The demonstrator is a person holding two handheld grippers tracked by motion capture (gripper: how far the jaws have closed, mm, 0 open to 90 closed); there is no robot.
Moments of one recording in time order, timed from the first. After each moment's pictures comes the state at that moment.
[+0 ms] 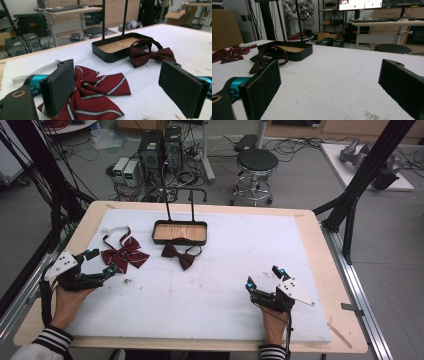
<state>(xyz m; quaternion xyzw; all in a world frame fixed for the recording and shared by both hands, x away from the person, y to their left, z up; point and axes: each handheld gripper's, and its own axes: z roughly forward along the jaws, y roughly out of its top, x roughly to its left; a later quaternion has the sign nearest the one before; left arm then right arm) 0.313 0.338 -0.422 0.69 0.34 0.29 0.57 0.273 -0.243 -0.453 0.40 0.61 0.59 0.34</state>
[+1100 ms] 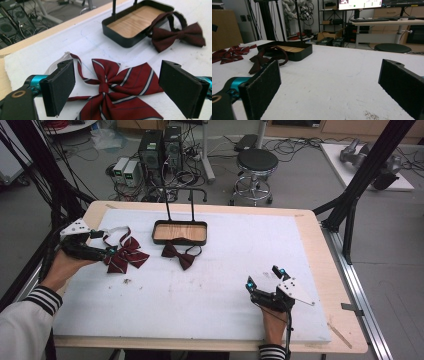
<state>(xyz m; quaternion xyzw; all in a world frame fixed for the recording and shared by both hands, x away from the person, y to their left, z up) 0.396 0.346 -0.383 0.80 0.34 0.22 0.45 0.273 -0.243 -0.453 0.41 0.61 0.59 0.34</state>
